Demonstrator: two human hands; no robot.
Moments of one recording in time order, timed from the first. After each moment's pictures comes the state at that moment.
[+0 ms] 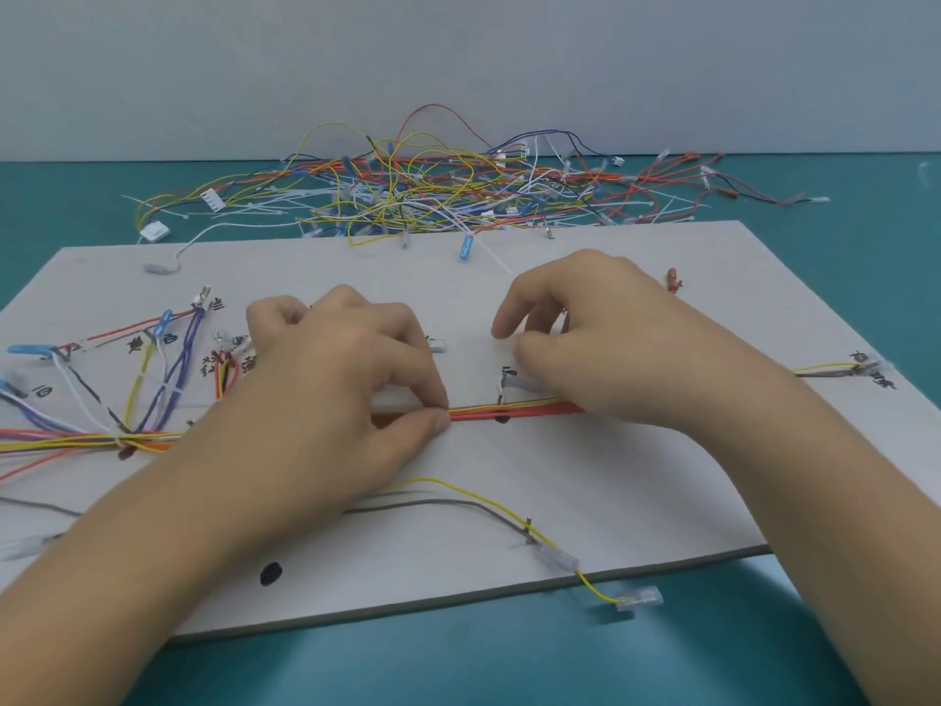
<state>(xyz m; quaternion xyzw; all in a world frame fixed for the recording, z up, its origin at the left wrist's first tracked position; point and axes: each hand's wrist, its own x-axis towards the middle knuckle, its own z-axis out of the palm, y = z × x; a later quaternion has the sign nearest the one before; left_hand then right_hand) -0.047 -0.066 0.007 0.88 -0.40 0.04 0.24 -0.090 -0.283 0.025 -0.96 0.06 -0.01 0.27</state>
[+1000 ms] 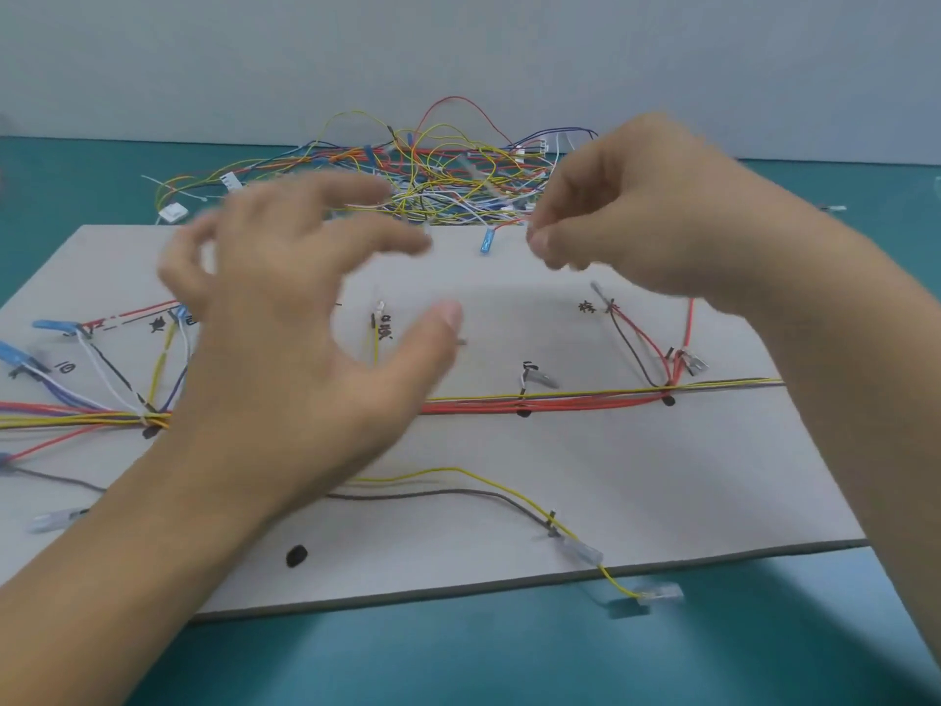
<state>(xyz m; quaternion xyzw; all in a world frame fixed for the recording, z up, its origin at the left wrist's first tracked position) -0.060 -0.061 0.029 0.88 -0.28 0.18 0.35 -0.058 -0.298 0.072 -0.95 0.05 -0.06 0.31</state>
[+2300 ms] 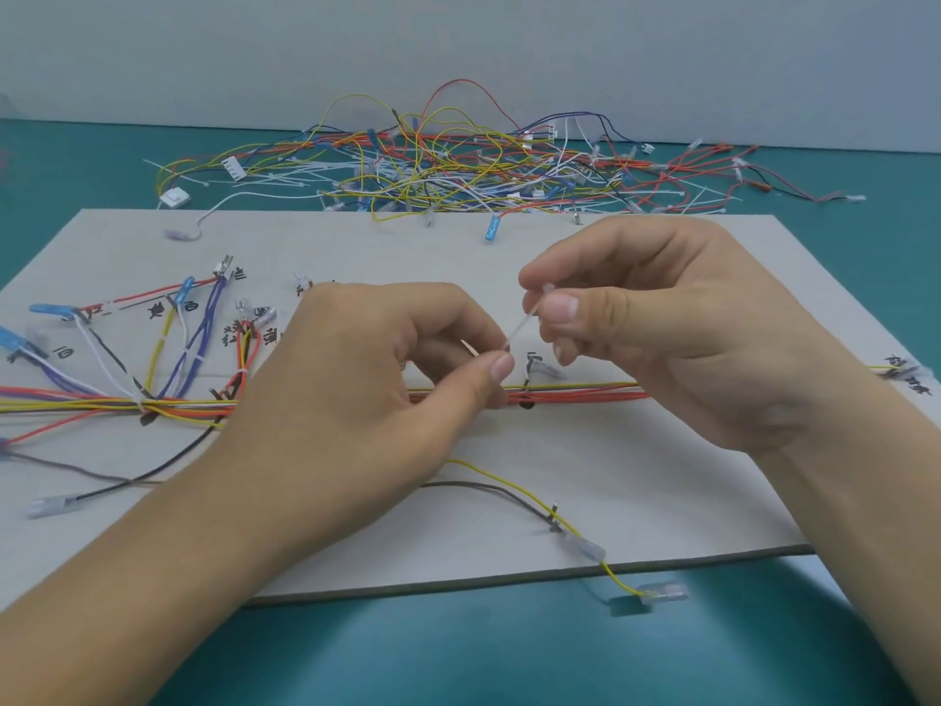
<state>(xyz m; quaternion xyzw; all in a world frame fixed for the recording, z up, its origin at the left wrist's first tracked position) -0.071 -0.073 0.013 0.82 -0.36 0.03 0.45 -0.108 -0.287 0.022 -0.70 -0.07 -0.02 0.71</state>
